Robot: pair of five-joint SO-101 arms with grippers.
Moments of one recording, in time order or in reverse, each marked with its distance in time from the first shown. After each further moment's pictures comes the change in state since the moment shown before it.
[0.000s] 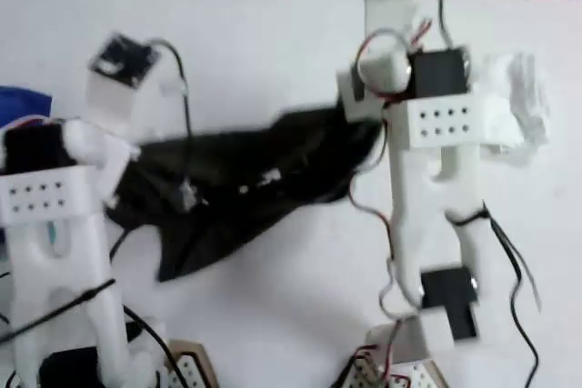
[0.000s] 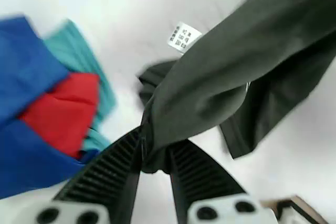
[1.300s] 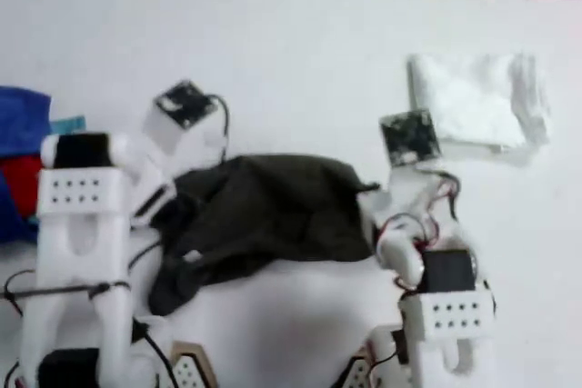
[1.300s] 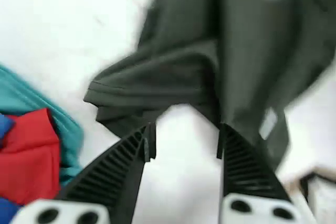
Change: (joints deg) left arm 6.1 1.4 15.3 -11.8 -11.5; right arm 1.9 -60.0 75.8 -33.1 0.6
